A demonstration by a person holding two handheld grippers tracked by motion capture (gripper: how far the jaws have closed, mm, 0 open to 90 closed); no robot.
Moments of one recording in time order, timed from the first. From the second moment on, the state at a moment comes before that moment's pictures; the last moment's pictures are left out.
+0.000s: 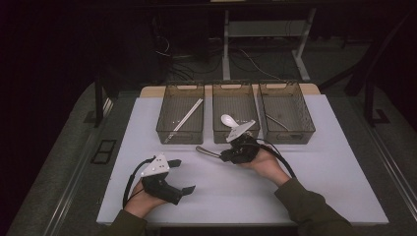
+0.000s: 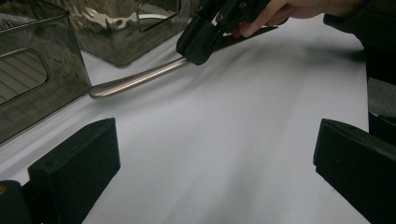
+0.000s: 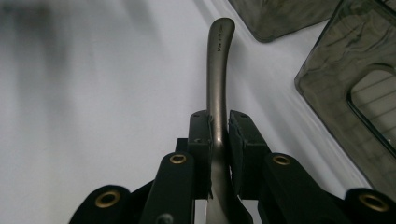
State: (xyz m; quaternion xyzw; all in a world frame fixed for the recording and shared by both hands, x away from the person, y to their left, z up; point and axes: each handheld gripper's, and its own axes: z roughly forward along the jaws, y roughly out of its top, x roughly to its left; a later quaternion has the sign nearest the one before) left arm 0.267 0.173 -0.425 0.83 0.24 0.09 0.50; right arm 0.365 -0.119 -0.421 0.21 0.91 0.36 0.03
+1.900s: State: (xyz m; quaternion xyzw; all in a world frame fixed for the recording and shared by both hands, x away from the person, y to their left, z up) left arm 0.268 0.171 -0.428 0.83 0.24 0.09 0.50; right arm 0.396 -0.266 -0.353 0.36 0.83 0.40 0.13
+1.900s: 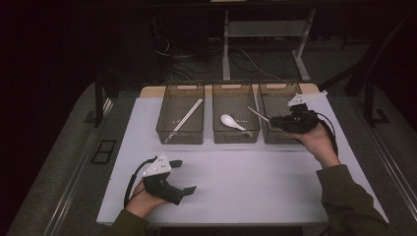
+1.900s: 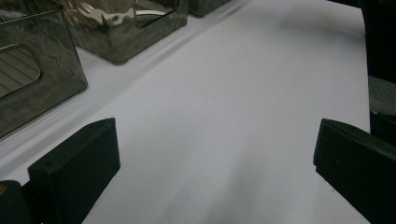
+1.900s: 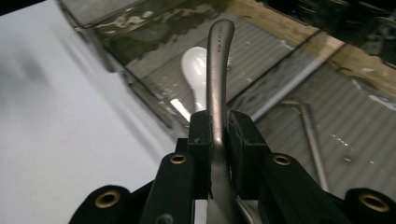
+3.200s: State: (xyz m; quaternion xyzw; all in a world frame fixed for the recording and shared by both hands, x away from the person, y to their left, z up) left arm 0.267 0.173 -0.427 0.83 0.24 0.09 0.50; right arm 0.498 -0.290 -0.384 0.49 0.80 0.31 0.15
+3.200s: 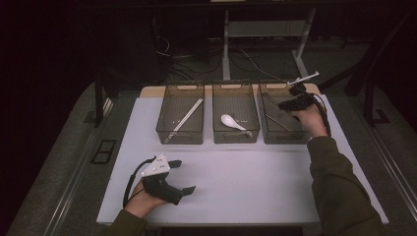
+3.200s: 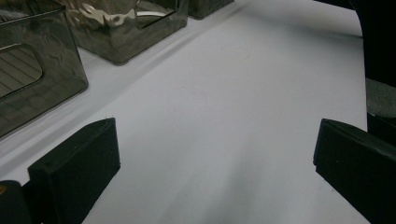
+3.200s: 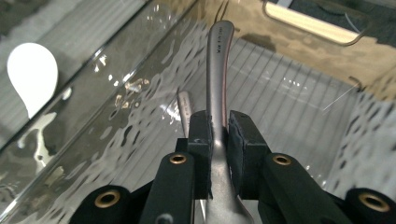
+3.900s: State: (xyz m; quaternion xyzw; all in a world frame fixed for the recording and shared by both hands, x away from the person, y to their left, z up) left arm 0.266 0.173 -0.427 0.82 0.24 0.09 0.50; right arm 0.503 -0.285 -0.386 0.48 0.80 0.32 0.14
